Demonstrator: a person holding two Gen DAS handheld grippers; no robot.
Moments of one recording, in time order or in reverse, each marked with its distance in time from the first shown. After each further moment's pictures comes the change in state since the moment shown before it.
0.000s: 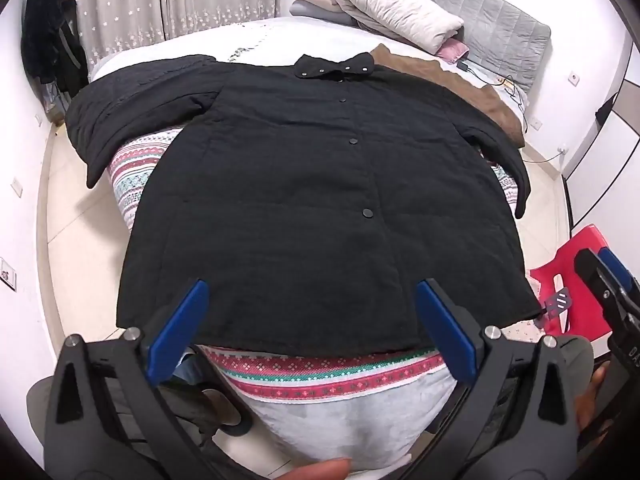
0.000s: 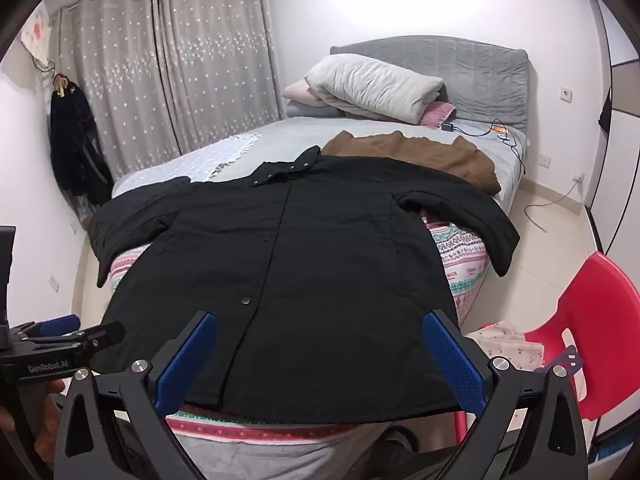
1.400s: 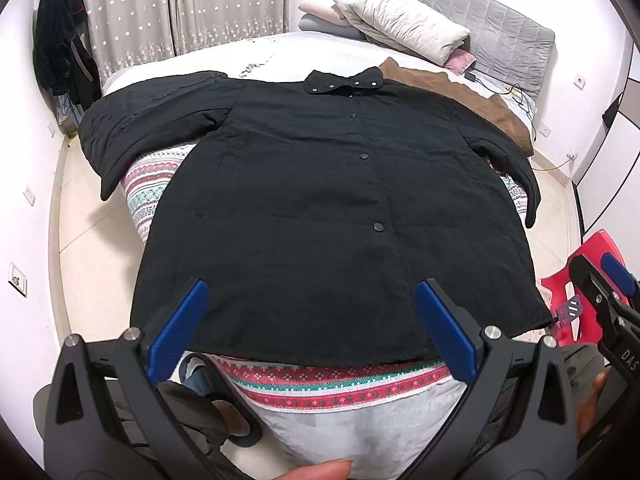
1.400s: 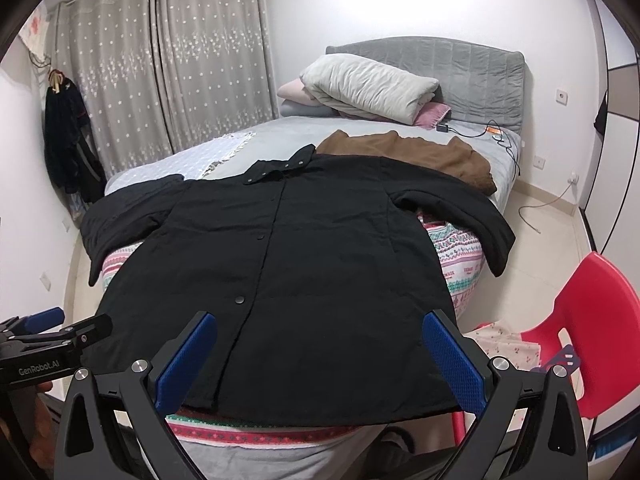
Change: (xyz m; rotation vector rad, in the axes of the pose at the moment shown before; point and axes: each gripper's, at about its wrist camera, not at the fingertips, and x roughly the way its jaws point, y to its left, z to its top) left arm -0.009 -0.003 0.001 -0.012 -0.072 0.032; right arm 0.005 0.002 -0.008 -0.011 -0.038 -0.029
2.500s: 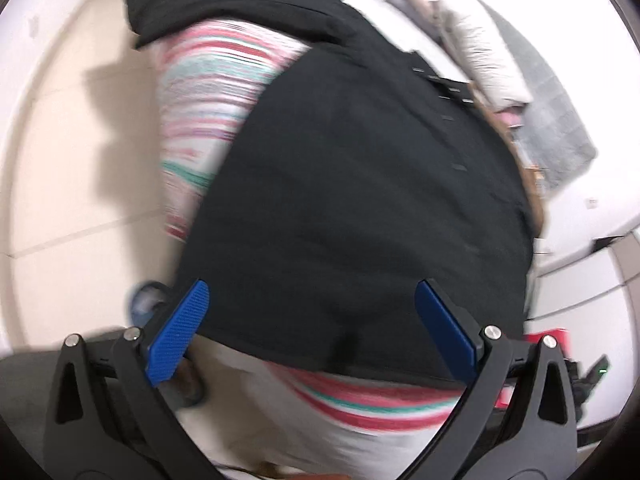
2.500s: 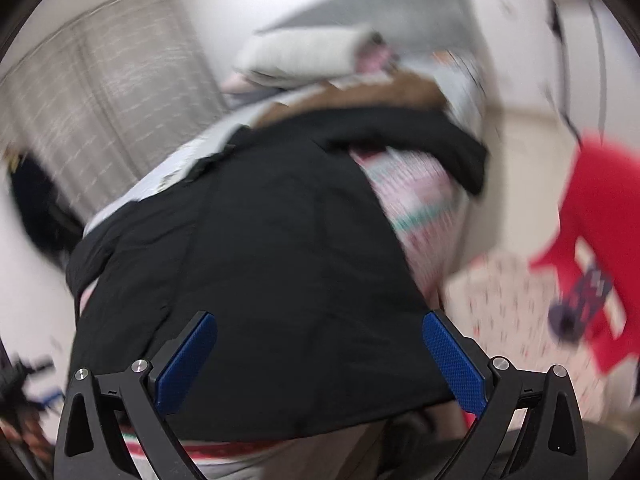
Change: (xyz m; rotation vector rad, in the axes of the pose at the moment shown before) left arm 0.087 0.188 -0.043 -0.454 0.248 -0.084; right arm 0.075 -0.138 -0.049 0.356 0.124 0.021
